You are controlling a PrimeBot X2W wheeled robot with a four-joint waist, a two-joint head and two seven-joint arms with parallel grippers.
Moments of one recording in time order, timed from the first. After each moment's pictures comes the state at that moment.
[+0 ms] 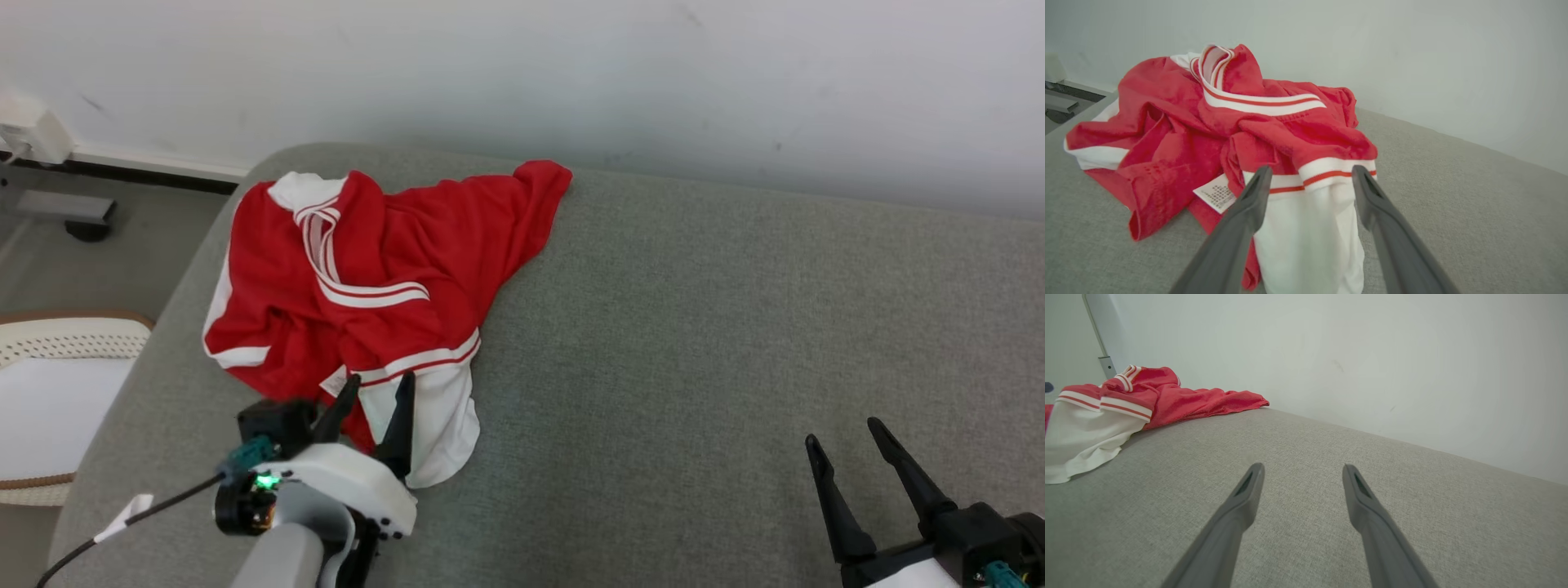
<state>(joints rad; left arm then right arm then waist) -0.34 0.05 -0.15 0.49 -0.32 -0.07 -0.15 -0.09 -0.18 0.16 0.24 0.18 0.13 -0.26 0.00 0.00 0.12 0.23</state>
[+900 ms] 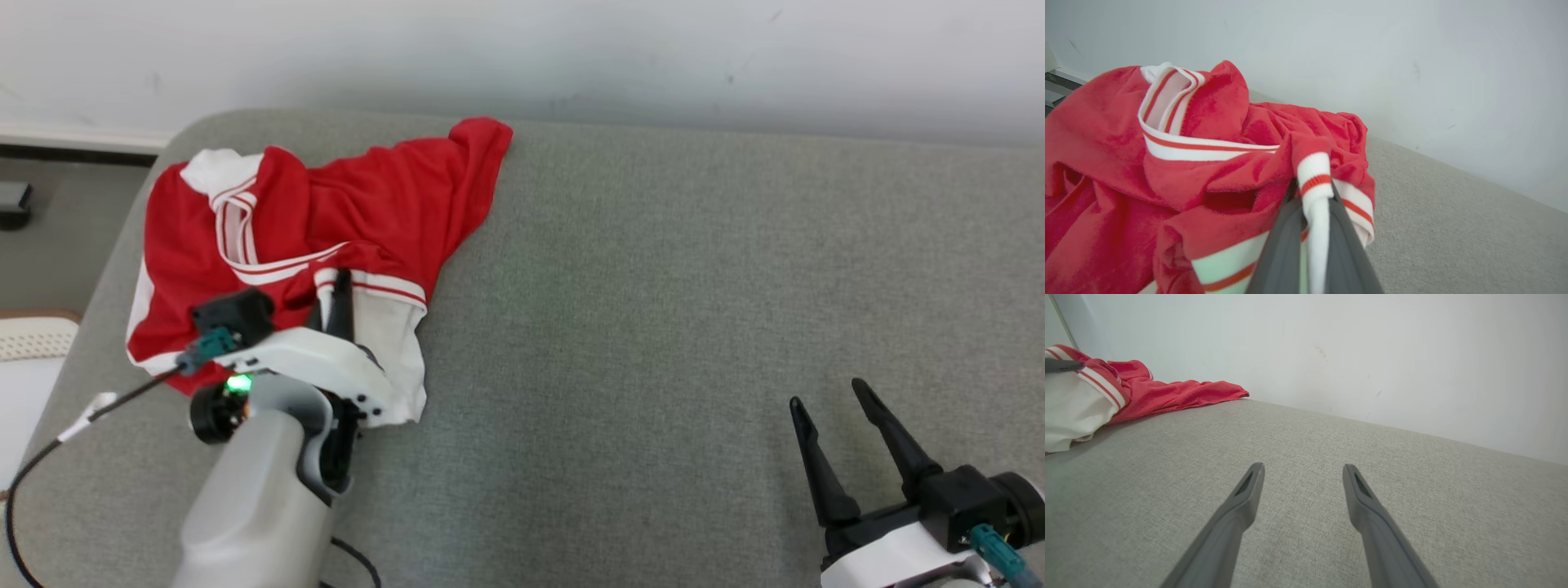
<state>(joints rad) -0.66 0.06 -0.18 0.76 -0.49 0.00 -0.17 -0.19 -0.18 0.19 0.27 0.19 0.13 -0.26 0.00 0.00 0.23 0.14</state>
